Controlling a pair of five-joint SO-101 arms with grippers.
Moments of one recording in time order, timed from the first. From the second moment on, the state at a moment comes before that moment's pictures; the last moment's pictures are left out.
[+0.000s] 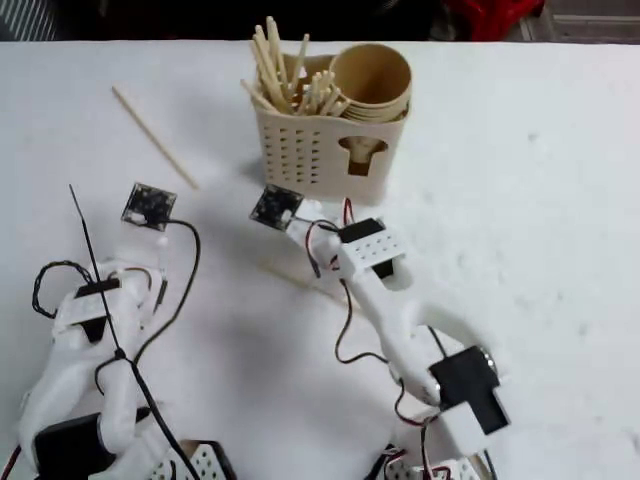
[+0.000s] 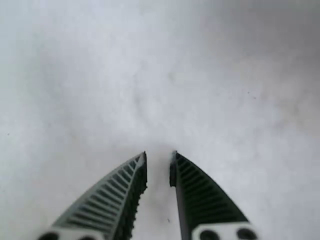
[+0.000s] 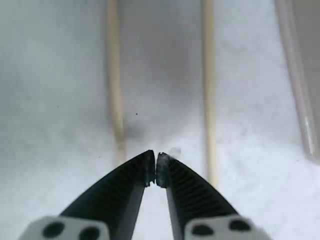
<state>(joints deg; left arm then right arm) -21.5 -20.5 67.3 27.0 -29.8 -27.7 0.6 34.0 47.3 41.5</state>
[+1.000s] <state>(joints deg) -21.5 -20.5 67.3 27.0 -29.8 -37.2 6.2 34.4 45.8 38.1</state>
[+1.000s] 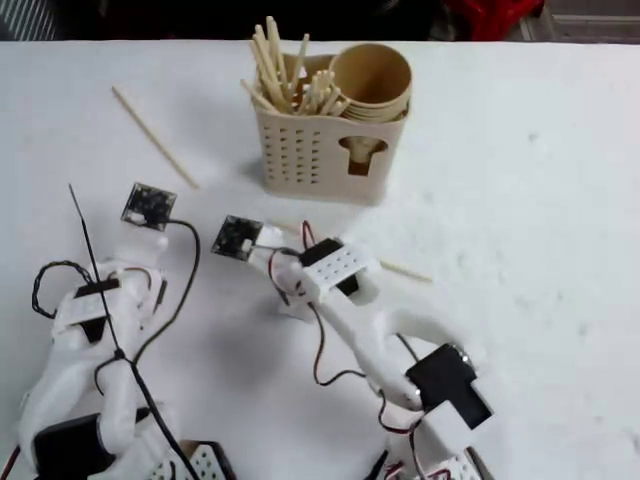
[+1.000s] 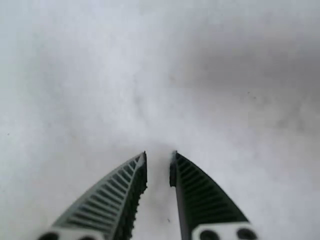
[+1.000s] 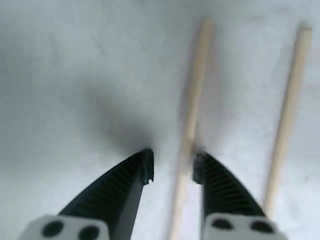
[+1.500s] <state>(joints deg) -21.5 -20.5 67.3 27.0 -29.8 -35.5 -3.4 34.5 51.0 30.1</state>
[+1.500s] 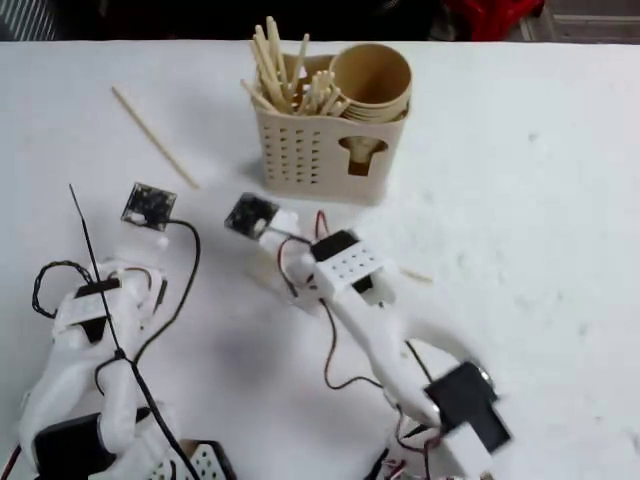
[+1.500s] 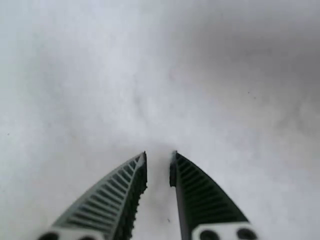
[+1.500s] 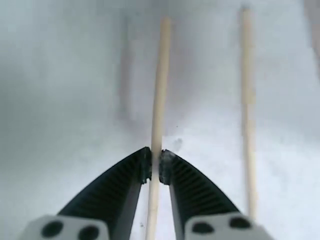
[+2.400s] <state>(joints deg) -21.5 -20.5 67.3 27.0 -29.8 -32.9 -14.1 -18.9 37.5 18.8</state>
